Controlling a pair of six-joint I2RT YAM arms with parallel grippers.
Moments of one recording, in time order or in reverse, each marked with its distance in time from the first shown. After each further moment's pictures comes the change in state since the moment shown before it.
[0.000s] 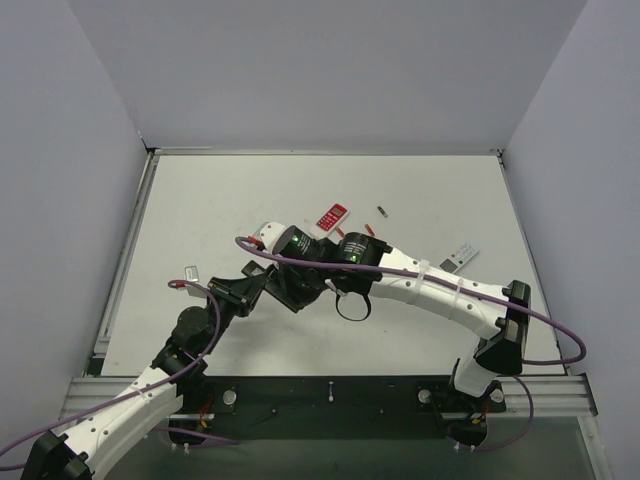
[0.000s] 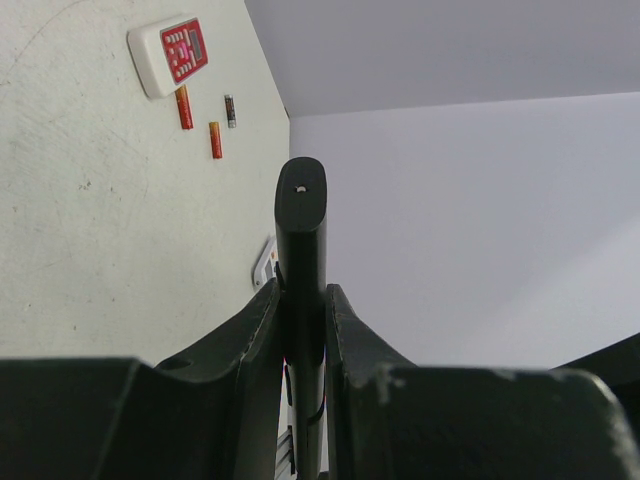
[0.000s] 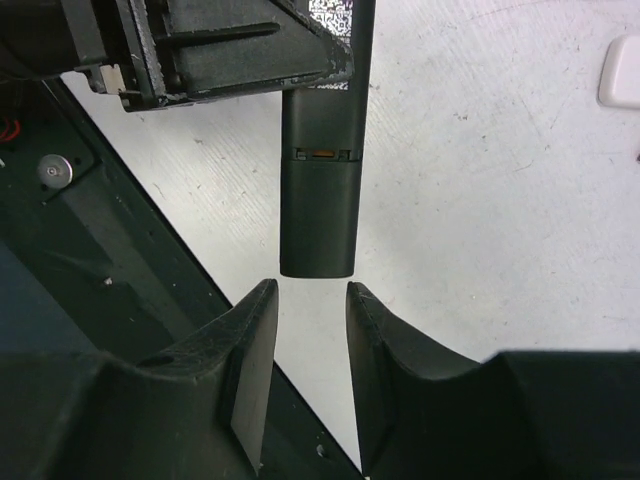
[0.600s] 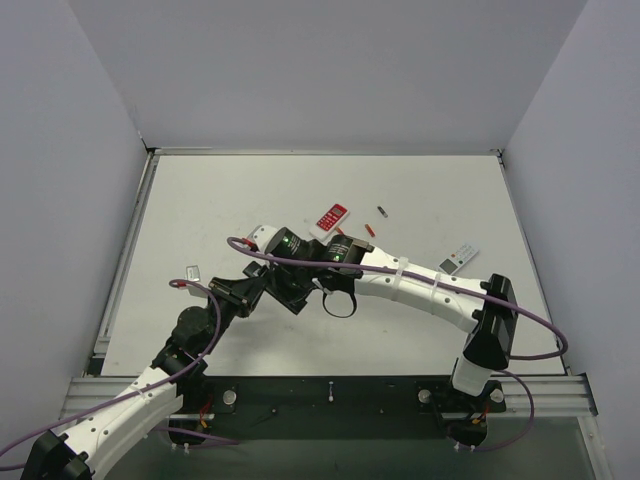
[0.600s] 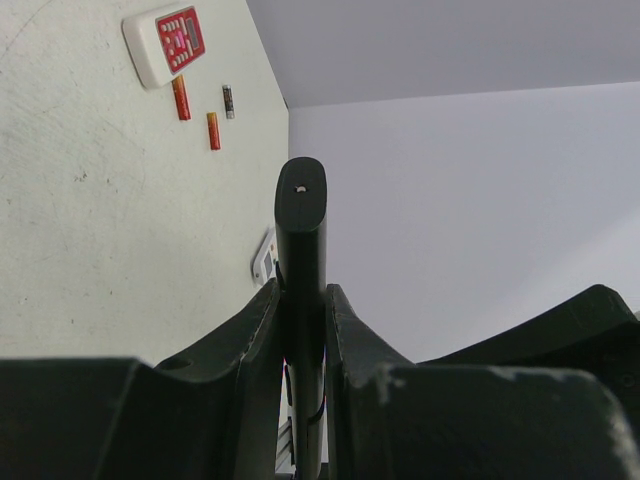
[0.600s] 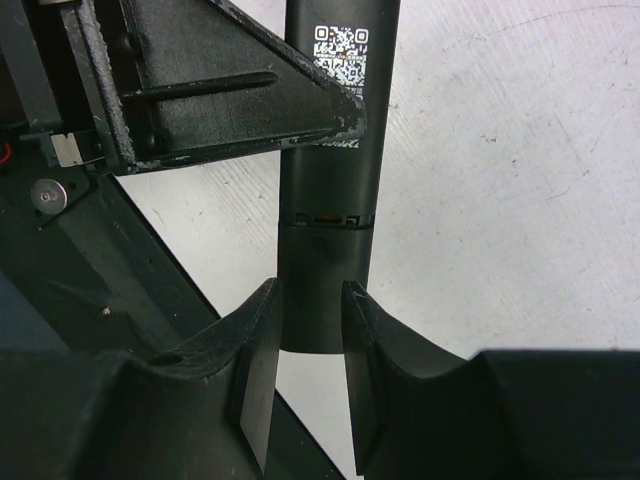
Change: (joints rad) left arm 0.000 0.000 0.000 0.001 0.019 0.001; right arm -0.028 0.044 -0.064 0.124 -0.052 0.001
